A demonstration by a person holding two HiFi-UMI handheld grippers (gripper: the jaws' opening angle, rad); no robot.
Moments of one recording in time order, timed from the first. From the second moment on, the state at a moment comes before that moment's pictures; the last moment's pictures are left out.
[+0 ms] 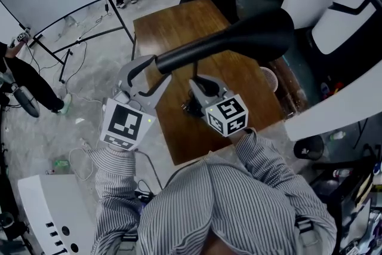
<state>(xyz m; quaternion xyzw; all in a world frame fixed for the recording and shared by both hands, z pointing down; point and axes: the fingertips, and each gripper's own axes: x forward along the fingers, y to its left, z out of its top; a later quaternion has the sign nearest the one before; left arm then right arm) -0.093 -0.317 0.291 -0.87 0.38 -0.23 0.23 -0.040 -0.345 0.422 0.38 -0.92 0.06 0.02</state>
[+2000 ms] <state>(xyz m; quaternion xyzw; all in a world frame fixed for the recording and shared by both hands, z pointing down) -0.091 -0.310 0.222 -0.85 0.40 -0.18 0.29 -0.028 -0.329 0.411 0.43 -0.90 0.00 0.03</state>
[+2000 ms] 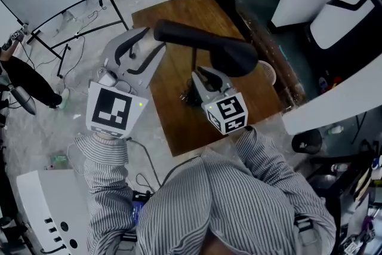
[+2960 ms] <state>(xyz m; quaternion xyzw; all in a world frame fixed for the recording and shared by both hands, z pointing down) -0.036 -0.247 0.365 -0.89 0.44 0.10 -0.09 0.033 -0.249 0.403 0.45 -0.89 0.05 -0.03</state>
